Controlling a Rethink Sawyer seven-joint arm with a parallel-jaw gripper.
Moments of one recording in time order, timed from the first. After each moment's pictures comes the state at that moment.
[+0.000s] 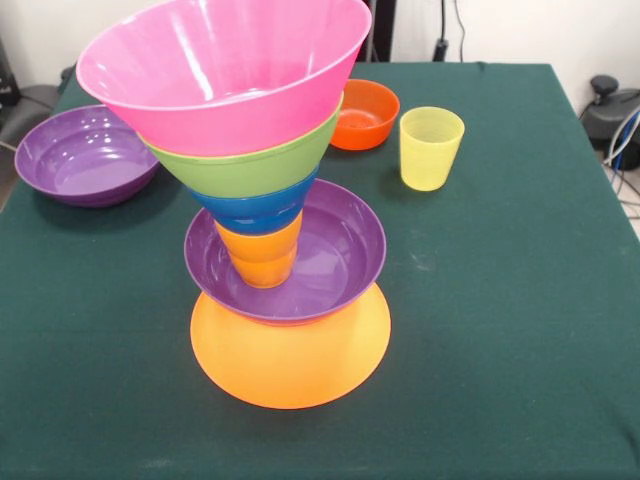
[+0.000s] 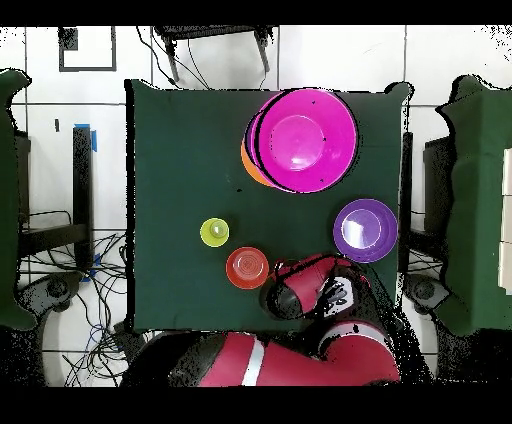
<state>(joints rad) -0.27 -0.47 -0.14 1.81 -0.87 0.12 2.37</state>
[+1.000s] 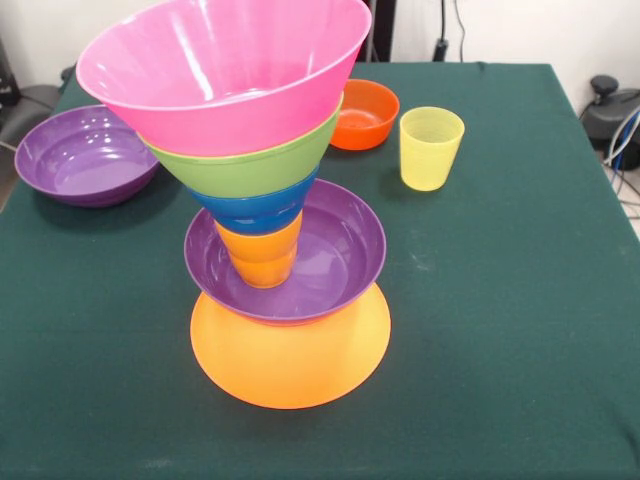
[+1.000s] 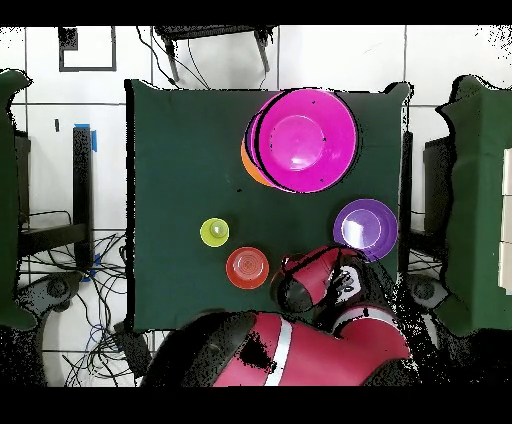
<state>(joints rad) -0.31 -0.41 -0.10 1.74 -0.98 0.11 2.37</state>
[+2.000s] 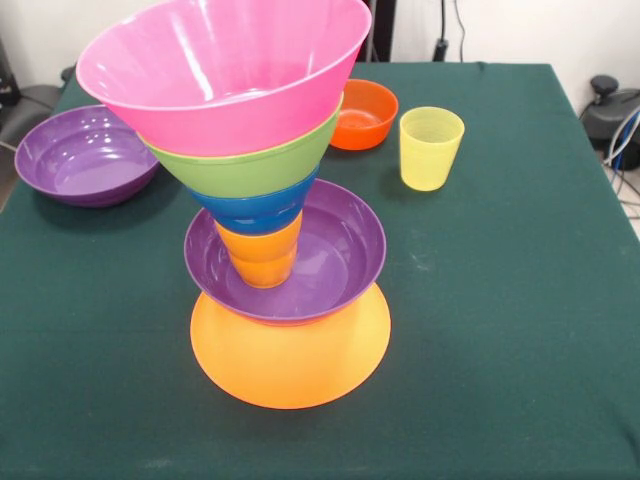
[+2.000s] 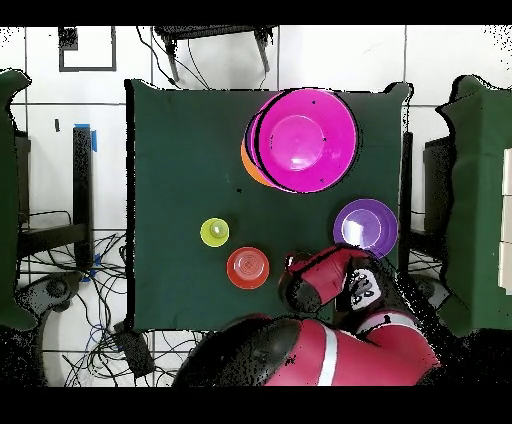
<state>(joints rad) -0.40 -0.44 -0.02 1.76 -1.04 0.11 2.37</state>
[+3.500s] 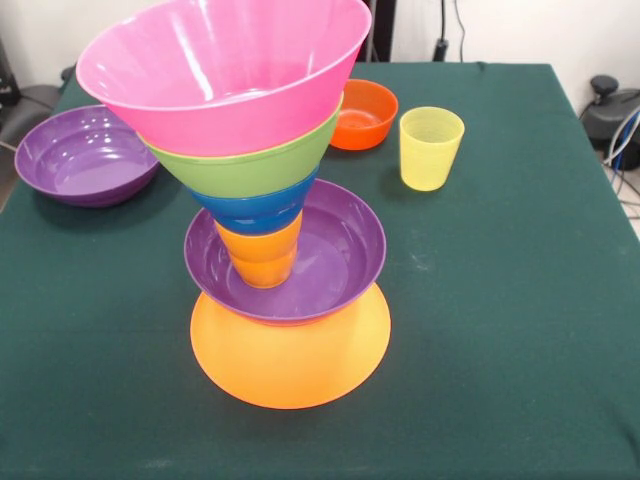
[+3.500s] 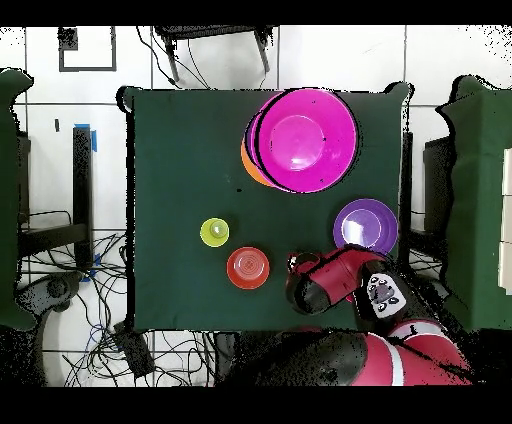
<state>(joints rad) -0.52 -0.47 0.10 1.79 -1.12 0.13 2.37</state>
